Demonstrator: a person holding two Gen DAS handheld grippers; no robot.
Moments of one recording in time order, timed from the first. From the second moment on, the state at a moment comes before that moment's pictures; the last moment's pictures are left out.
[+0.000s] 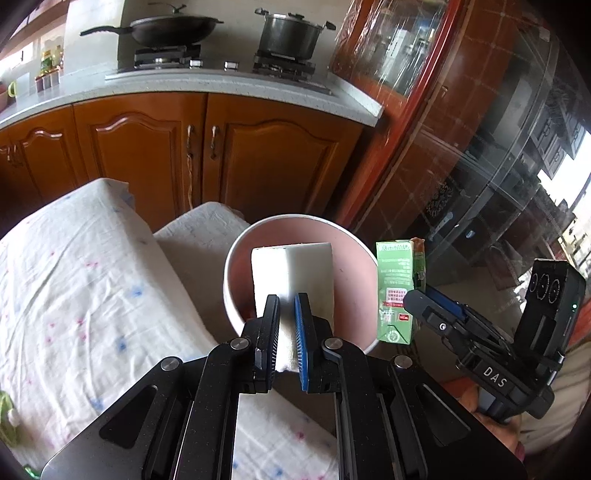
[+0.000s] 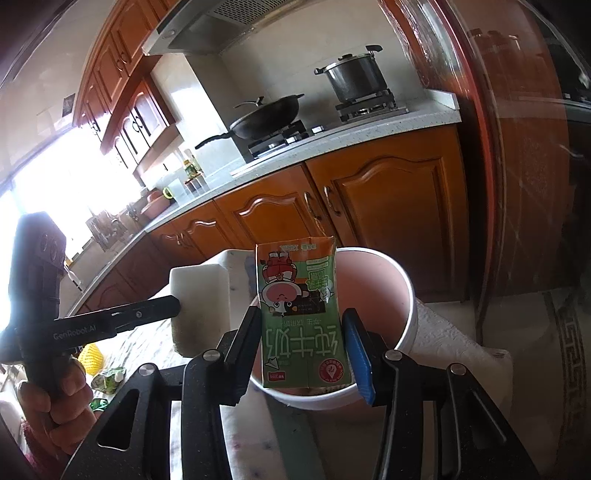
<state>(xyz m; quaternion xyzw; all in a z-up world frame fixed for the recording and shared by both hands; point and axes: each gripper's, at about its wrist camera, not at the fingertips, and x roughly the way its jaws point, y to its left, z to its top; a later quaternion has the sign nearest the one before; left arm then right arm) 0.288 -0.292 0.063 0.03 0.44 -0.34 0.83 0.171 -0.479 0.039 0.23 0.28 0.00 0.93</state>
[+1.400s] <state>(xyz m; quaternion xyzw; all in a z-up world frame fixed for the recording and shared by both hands) 0.303 -0.284 0.024 0.02 0.49 -0.30 0.82 0.186 -0.494 0.030 0.25 0.32 -0.01 0.91</state>
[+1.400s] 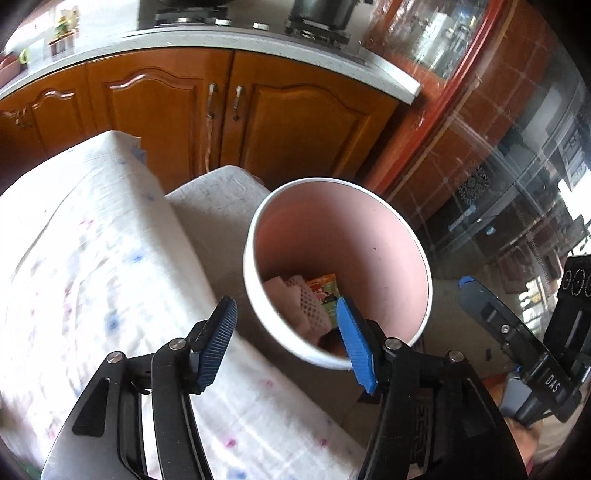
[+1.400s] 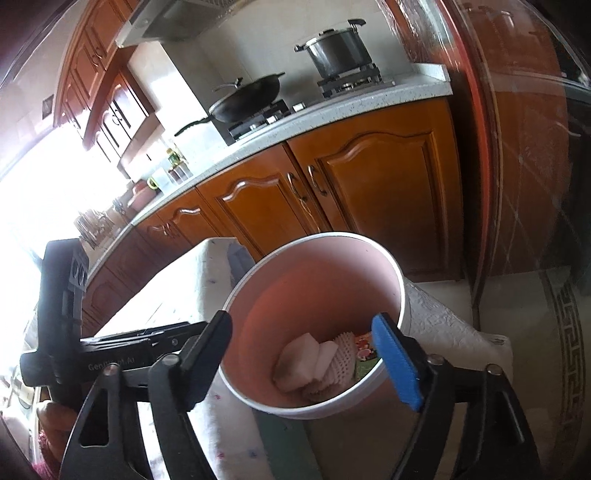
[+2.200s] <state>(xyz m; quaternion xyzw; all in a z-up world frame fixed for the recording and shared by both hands) 0.230 -0.115 0.046 -0.09 0.44 -0.23 0.86 0.152 -0.407 0.044 0.24 0.28 0.06 0.93</state>
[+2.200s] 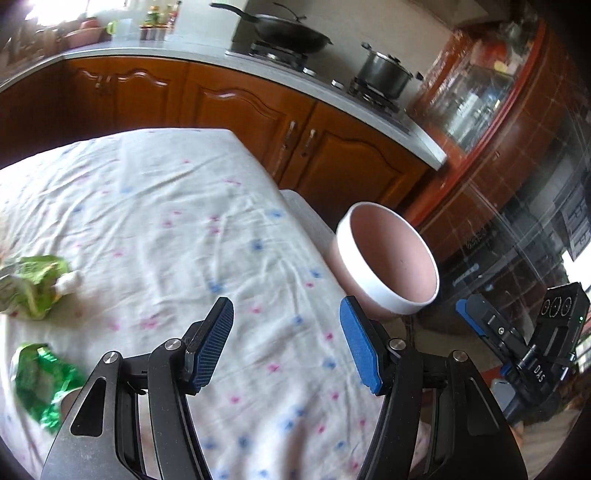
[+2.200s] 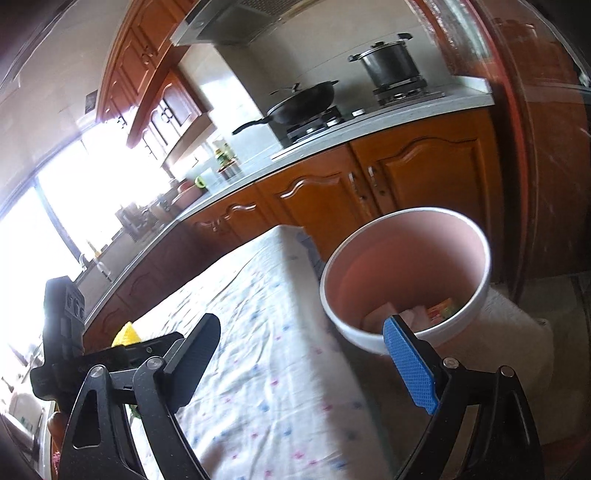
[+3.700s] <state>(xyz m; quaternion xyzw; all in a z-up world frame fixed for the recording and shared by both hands) 0.208 0.079 -0.003 -0.10 0.45 -0.11 0.88 0.276 -0.170 -0.015 0.26 0.42 0.30 0.82</state>
